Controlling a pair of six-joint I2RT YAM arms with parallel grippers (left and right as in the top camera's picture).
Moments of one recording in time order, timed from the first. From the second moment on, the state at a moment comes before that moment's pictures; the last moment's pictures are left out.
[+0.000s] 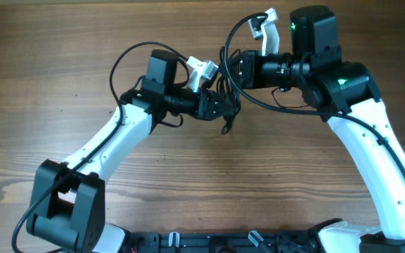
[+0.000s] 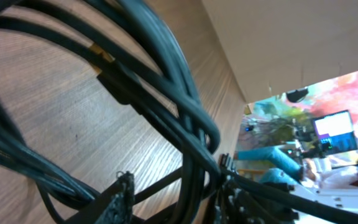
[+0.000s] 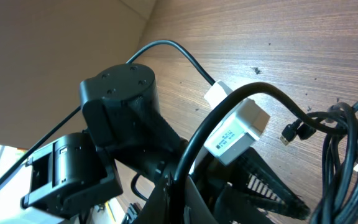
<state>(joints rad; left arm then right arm) -0.39 1.66 1.08 -0.22 0.99 -0.30 0.35 1.49 1.53 -0.73 -0.69 0.44</state>
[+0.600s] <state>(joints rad) -0.26 1.66 1.08 -0.18 0.89 -0.59 0.35 1.50 1.53 -0.73 -0.63 0.43</state>
